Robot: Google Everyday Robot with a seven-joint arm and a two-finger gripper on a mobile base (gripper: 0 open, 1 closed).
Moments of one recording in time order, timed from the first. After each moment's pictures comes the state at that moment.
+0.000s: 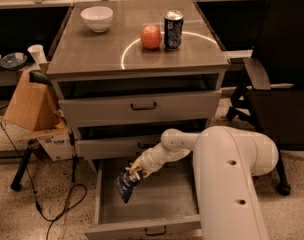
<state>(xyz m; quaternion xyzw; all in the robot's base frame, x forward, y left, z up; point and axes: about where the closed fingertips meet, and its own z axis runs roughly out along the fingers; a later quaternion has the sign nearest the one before) 0.607 0.079 0.348 -0.11 -0.92 -0.38 0.10</state>
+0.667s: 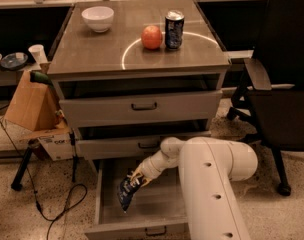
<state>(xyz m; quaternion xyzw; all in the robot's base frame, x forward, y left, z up) 0.606 0.074 0.276 -0.17 -0.90 -0.36 0.17</state>
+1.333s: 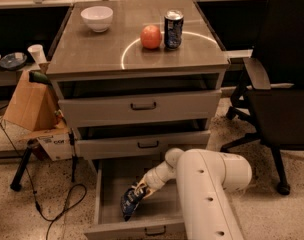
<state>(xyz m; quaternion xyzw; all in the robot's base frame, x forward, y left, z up) 0.578 0.058 0.215 -0.22 -0.88 -0.36 0.23</state>
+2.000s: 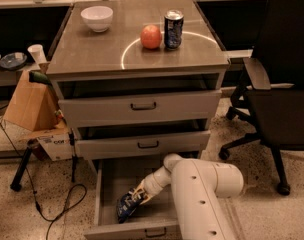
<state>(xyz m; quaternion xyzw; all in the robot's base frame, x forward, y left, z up) 0.559 0.072 0.187 -0.21 -0.86 -0.38 0.28</state>
